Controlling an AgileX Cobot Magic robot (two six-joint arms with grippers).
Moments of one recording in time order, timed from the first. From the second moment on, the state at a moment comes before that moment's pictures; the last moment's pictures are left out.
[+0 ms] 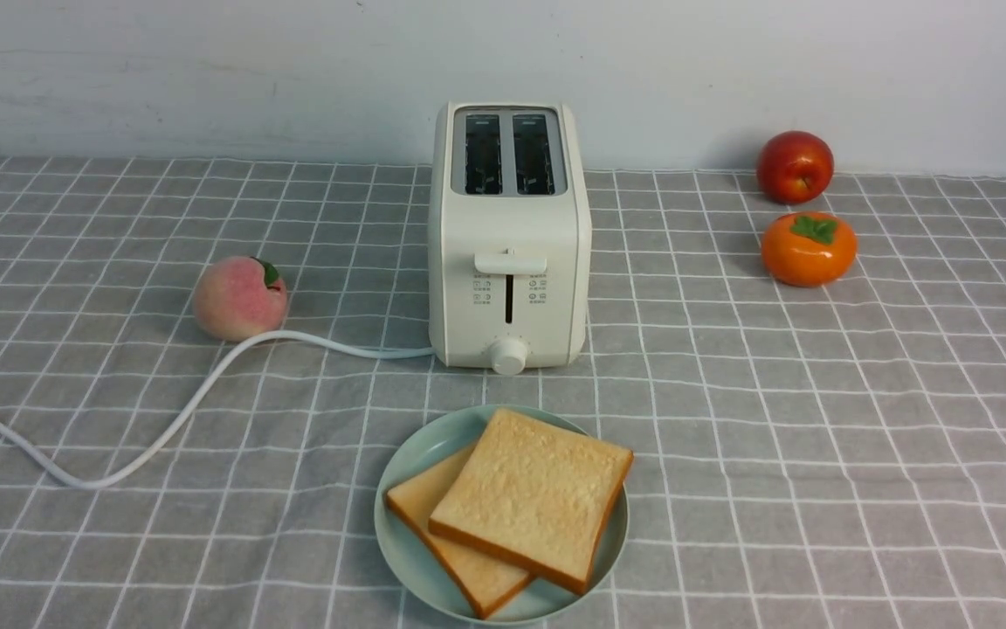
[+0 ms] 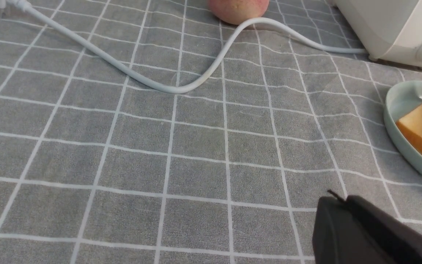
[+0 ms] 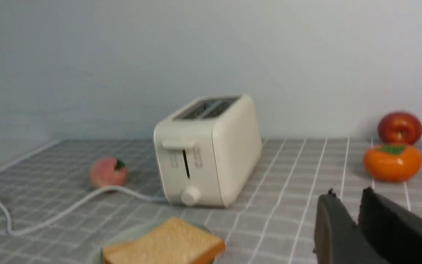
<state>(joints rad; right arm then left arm) 0.38 -0.01 -0.13 -0.02 0.17 0.17 -0.09 -0.01 0.03 -0.06 0.38 -0.24</state>
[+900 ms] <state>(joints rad) 0.03 -0.01 0.02 -0.03 0.37 0.15 -0.09 -0.01 0.03 -0.06 0.39 -0.24</state>
